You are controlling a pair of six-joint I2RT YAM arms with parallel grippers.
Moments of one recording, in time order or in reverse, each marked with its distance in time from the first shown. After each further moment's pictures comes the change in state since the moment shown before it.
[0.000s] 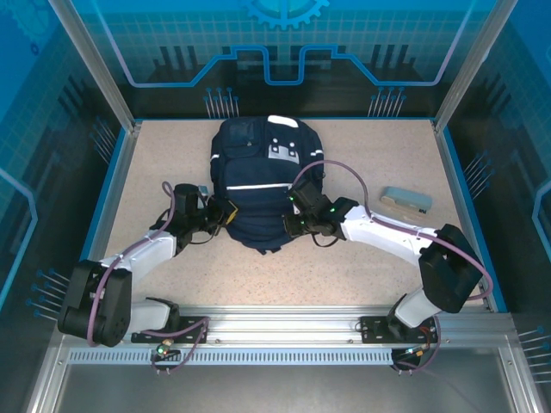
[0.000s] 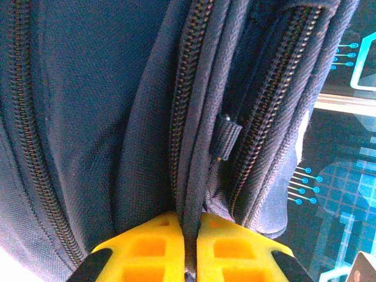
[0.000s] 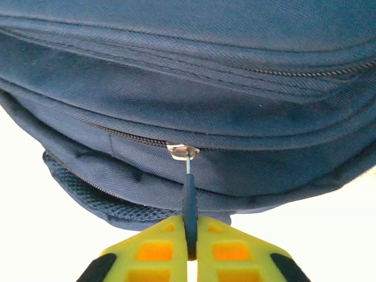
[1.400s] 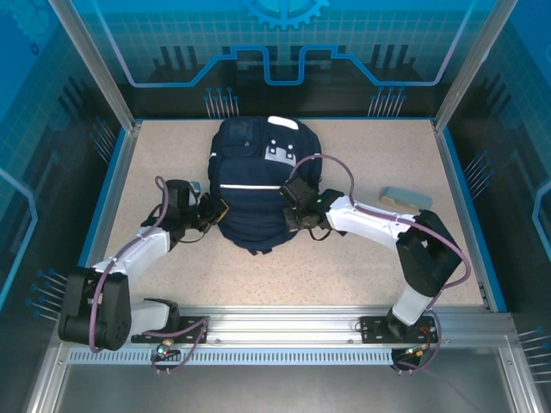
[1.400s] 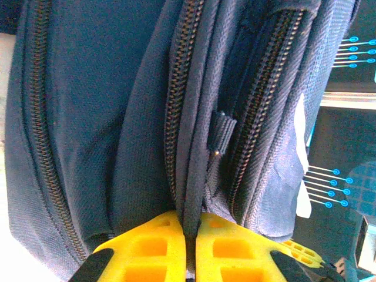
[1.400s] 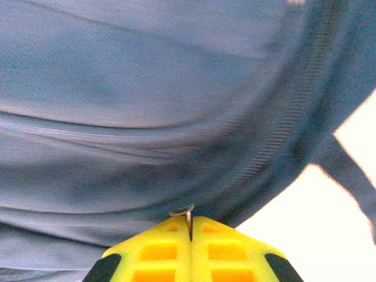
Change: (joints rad) left arm 0.097 -0.031 0.062 -0.174 0.002 0.203; right arm -0.013 0.153 0.118 -0.111 0.215 -0.015
